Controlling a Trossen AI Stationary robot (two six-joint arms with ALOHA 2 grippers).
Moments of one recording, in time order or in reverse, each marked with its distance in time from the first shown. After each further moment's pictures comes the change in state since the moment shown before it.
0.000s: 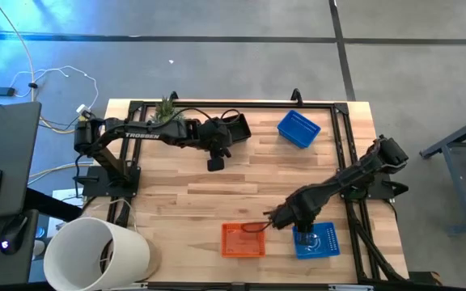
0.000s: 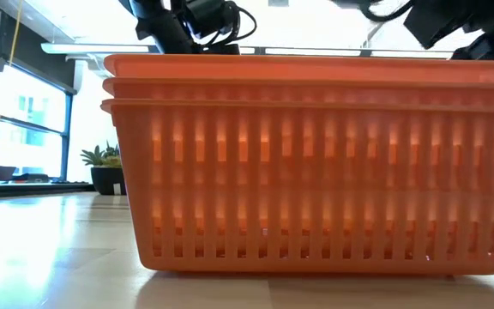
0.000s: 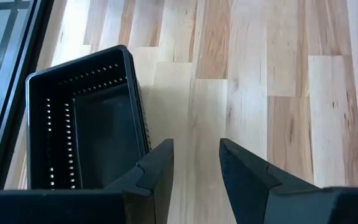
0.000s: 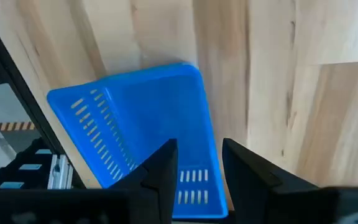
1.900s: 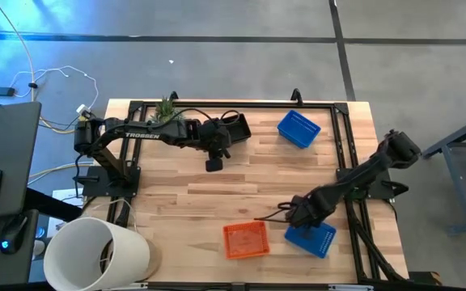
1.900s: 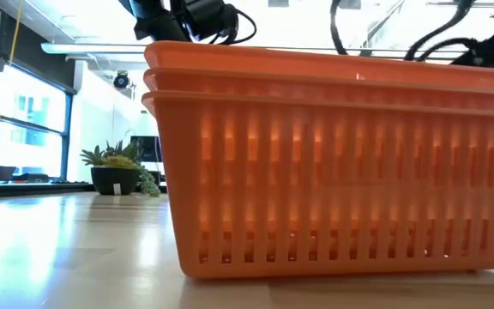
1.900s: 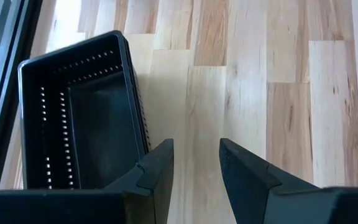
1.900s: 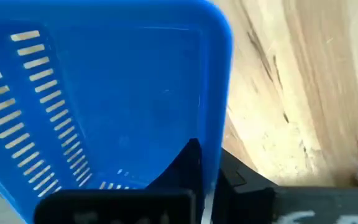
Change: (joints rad) left arm -0.001 0.001 0.000 -0.037 0.000 0.003; right arm 0.048 -0.145 -0.329 0.210 0.053 0.448
